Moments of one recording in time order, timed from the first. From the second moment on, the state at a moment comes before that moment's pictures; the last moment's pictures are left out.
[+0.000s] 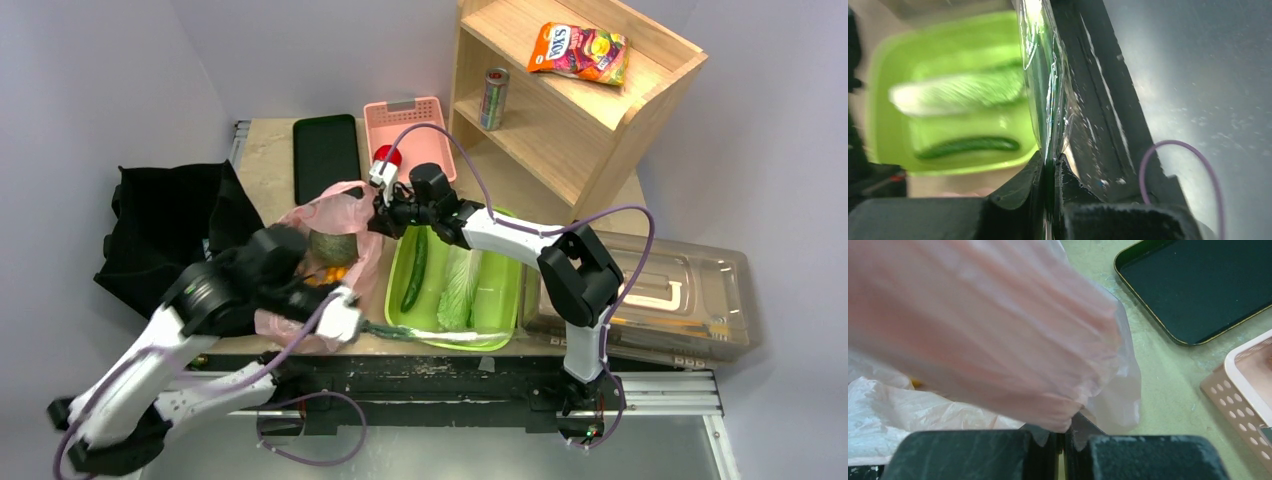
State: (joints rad) left arm -0.81 0.75 1.21 -1.16 0.73 0.84; right arm 0.77 1.91 1.36 0.15 -0.49 -0.04
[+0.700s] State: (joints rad) left arm -0.99 1.14 1.08 -0.66 -0.08 0.02; right arm 0.78 1.91 1.36 0.15 -0.49 -0.05
